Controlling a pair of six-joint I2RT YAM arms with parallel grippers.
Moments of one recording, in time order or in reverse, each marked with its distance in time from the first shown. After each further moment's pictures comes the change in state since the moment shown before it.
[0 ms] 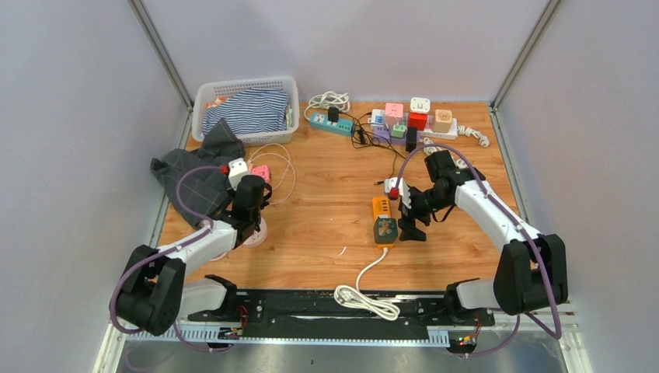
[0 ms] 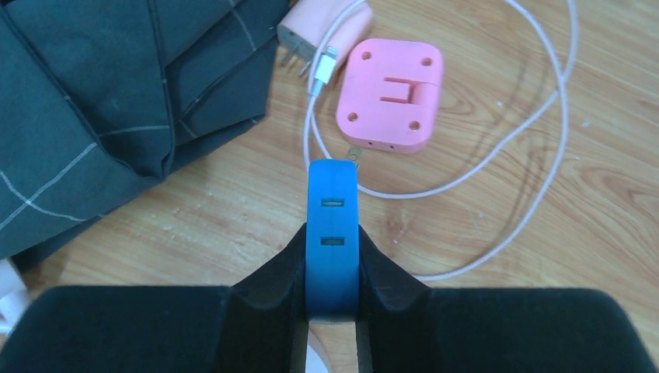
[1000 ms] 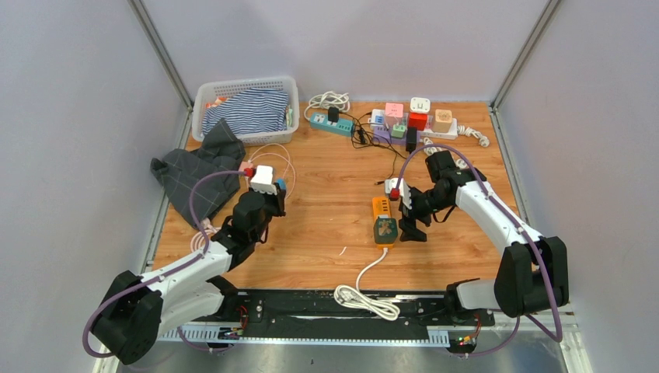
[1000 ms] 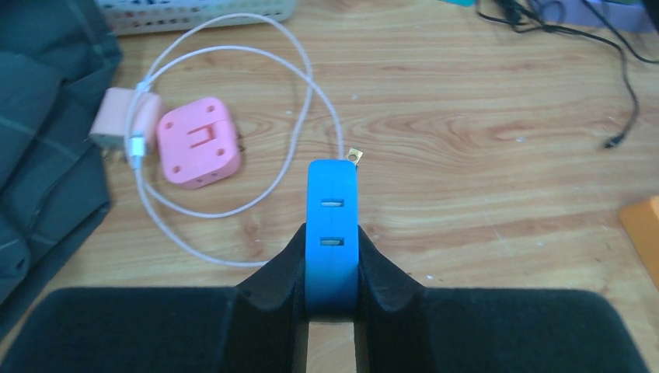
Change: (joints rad) left arm -0.183 -0.234 -0.143 0.258 0.237 0.309; right arm 0.000 -0.014 0.000 -0.011 0.000 -0.005
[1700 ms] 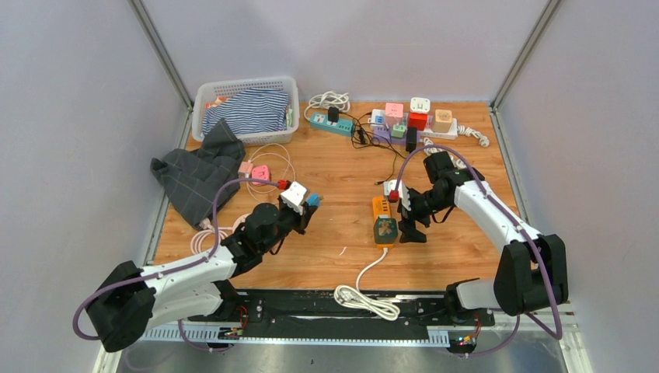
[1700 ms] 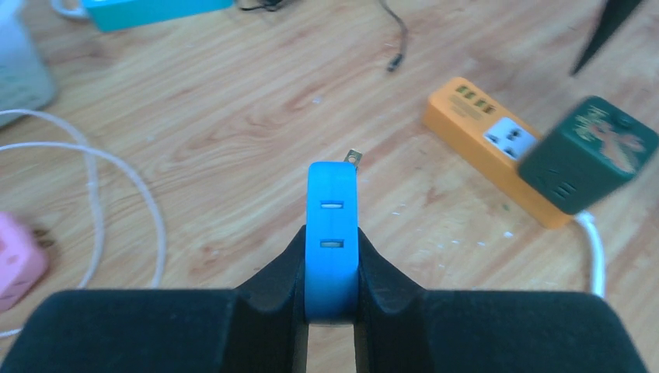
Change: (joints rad) left arm -0.267 0.033 0.009 0.080 0.219 0.158; right arm 0.013 0.013 0.000 -0.016 -0.008 -0.034
